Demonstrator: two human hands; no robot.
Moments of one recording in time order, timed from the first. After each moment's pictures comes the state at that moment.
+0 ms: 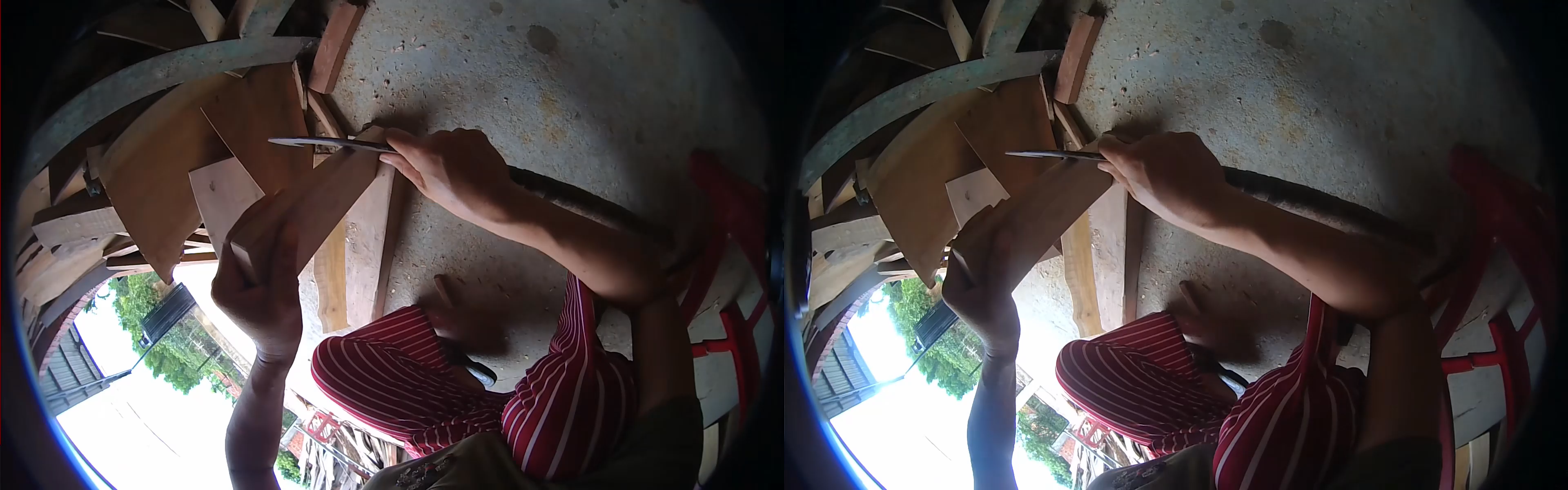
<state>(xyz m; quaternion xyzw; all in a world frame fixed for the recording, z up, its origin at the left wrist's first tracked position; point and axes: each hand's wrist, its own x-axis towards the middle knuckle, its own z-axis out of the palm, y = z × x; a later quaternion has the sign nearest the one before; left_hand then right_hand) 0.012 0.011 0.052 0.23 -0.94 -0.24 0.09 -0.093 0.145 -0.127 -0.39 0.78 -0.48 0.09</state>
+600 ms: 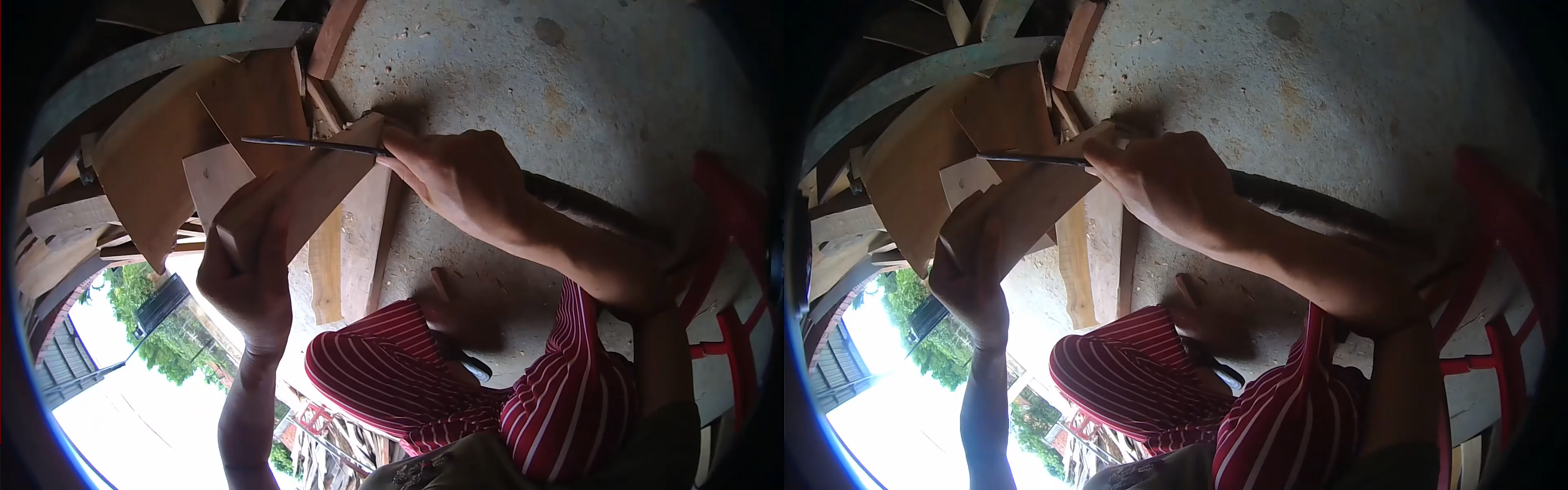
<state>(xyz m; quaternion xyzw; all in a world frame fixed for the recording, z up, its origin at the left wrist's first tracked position) 0.010 0.011 0.054 0.22 -0.95 -0.22 0.08 -0.085 0.158 -0.105 -0.39 0.77 -0.49 0.11</state>
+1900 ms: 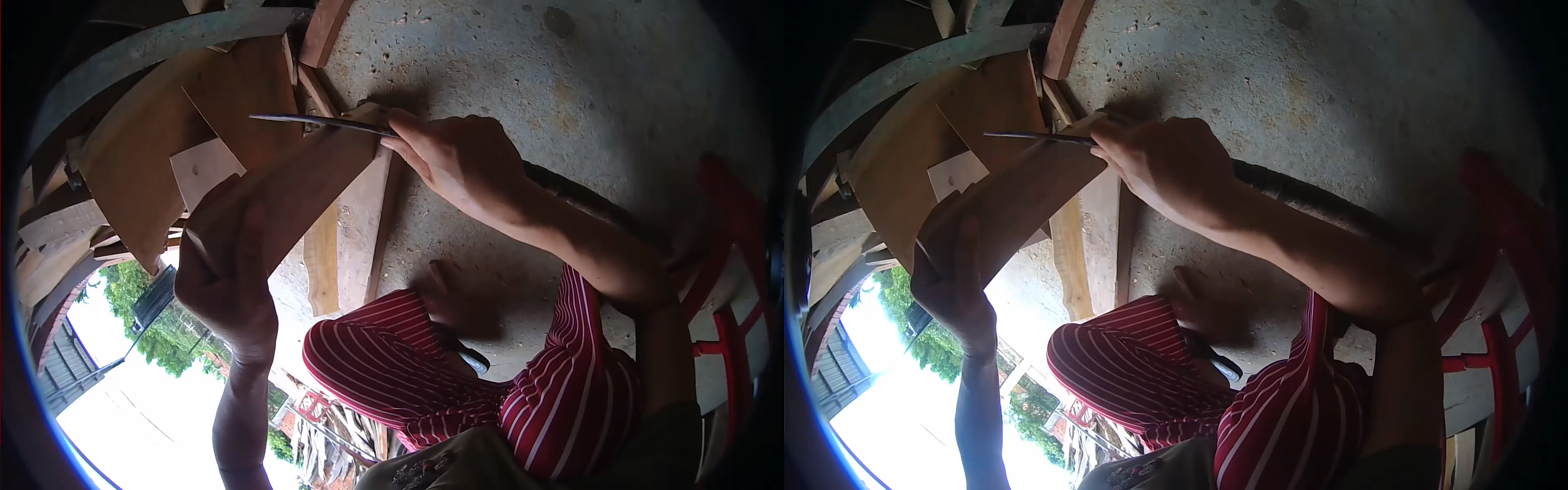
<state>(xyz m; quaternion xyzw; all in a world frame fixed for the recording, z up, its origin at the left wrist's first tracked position) 0.006 0.001 0.057 0.26 -0.94 -0.22 0.07 -0.090 0.147 -0.121 -0.37 0.78 -0.49 0.12</state>
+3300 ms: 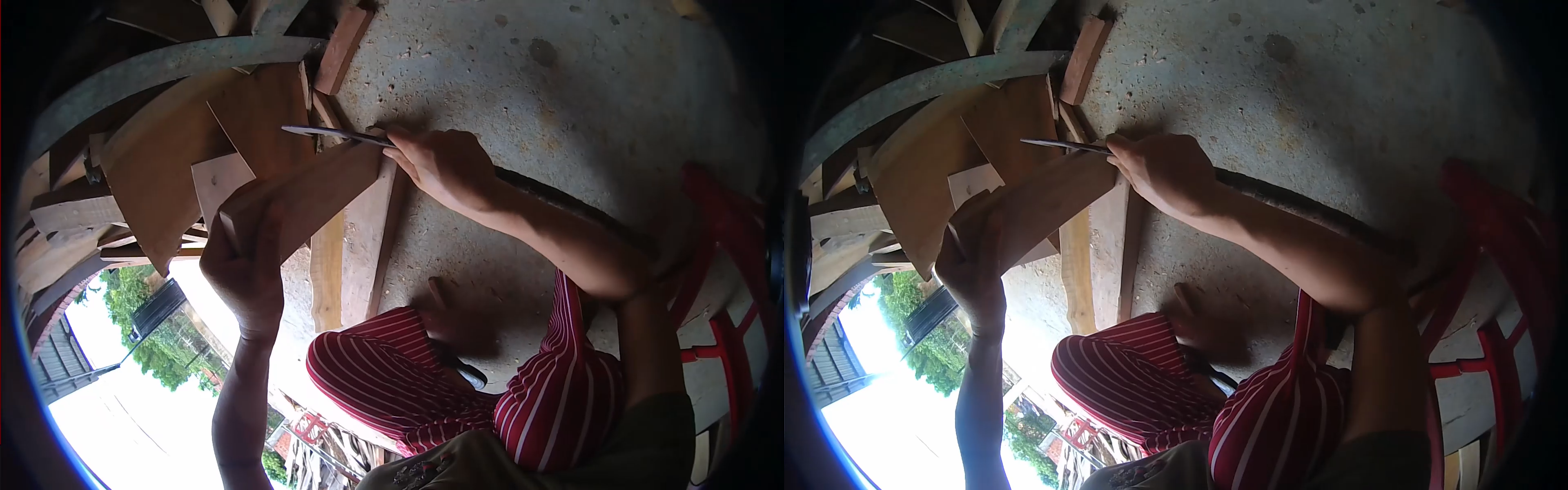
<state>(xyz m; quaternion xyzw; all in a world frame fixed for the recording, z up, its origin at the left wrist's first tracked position) 0.003 -0.006 0.061 0.25 -0.94 -0.24 0.08 -0.094 0.130 -0.138 -0.38 0.79 -0.48 0.11</state>
